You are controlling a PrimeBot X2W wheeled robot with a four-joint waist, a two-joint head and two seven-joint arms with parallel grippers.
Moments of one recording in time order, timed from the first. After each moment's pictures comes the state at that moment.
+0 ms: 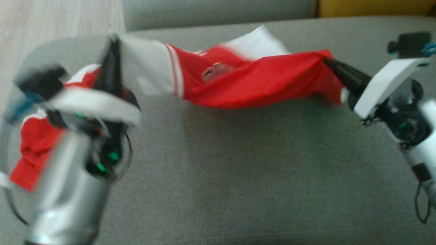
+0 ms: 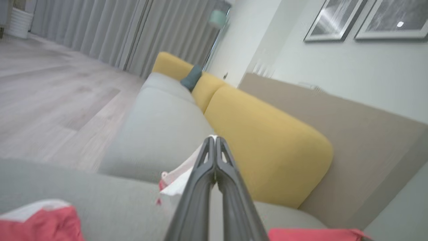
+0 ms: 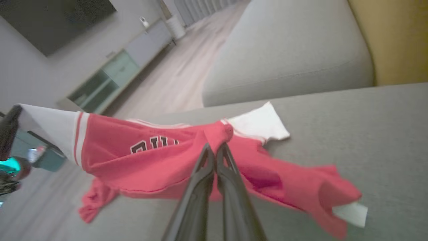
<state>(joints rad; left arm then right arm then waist) -0.45 0.18 -0.32 0.14 -0.72 0.13 -0.13 -0.67 -0.50 0.57 0.39 1.08 0.13 0.37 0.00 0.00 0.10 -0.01</state>
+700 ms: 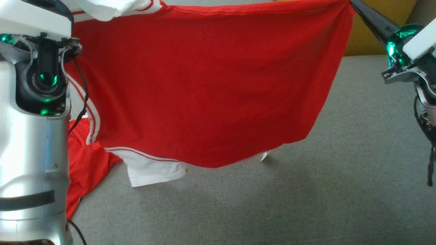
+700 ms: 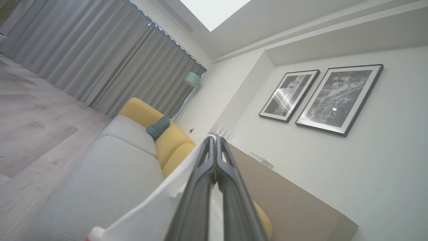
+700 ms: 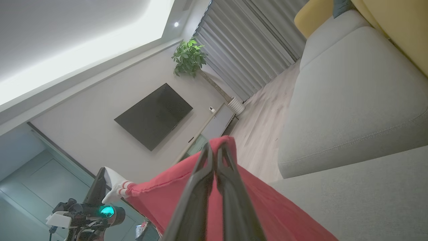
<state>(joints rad) -0.75 0.19 -0.12 0.17 -0.93 0.21 0.04 -0.79 -0.44 0.35 0.44 1.55 0.13 0.52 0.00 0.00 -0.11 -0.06</state>
